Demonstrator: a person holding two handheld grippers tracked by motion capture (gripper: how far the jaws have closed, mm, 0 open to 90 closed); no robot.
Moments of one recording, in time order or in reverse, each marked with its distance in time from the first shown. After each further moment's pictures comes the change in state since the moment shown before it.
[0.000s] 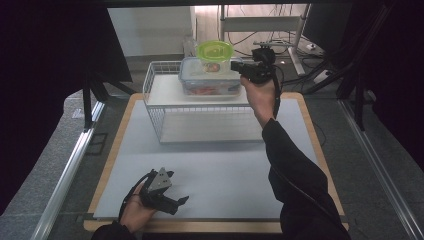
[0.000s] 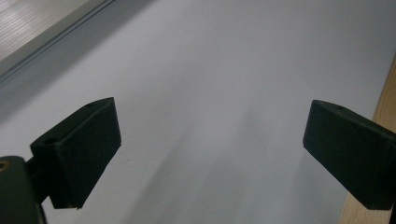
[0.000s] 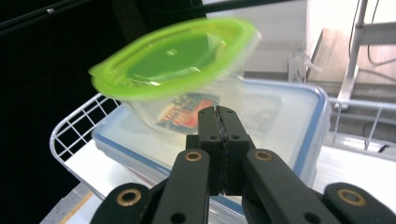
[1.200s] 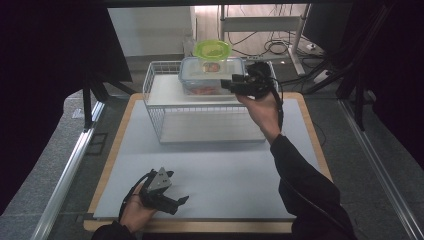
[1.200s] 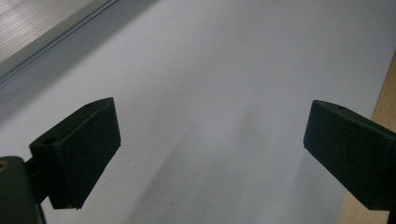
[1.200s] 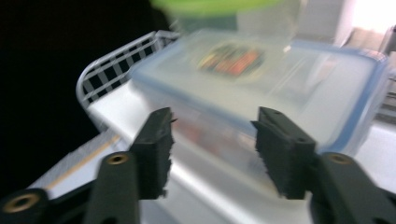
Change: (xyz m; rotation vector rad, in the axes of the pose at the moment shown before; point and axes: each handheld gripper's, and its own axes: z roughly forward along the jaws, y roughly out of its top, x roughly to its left) left arm 0.000 0.000 -0.001 -0.008 0.000 -0.006; right arm 0.016 -0.029 -0.011 0.070 0.084 -0.142
